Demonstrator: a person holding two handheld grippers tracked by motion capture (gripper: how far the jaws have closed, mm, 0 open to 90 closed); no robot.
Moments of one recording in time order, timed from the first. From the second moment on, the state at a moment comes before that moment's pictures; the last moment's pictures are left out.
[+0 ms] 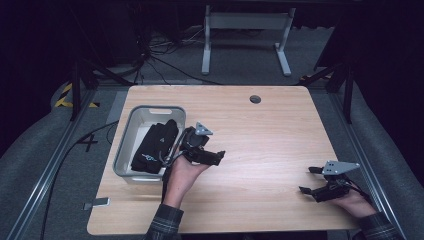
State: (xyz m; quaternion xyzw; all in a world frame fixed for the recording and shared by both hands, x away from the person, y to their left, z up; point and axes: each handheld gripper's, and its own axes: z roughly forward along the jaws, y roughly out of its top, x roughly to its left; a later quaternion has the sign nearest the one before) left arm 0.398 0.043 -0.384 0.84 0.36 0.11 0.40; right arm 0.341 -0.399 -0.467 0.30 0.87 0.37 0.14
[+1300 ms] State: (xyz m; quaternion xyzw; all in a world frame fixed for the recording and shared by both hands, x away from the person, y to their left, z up) left arm 0.348 -0.021 -0.476 0.89 0.28 0.10 0.36; right arm 0.341 -0.399 -0.467 0.30 0.87 0.37 0.14
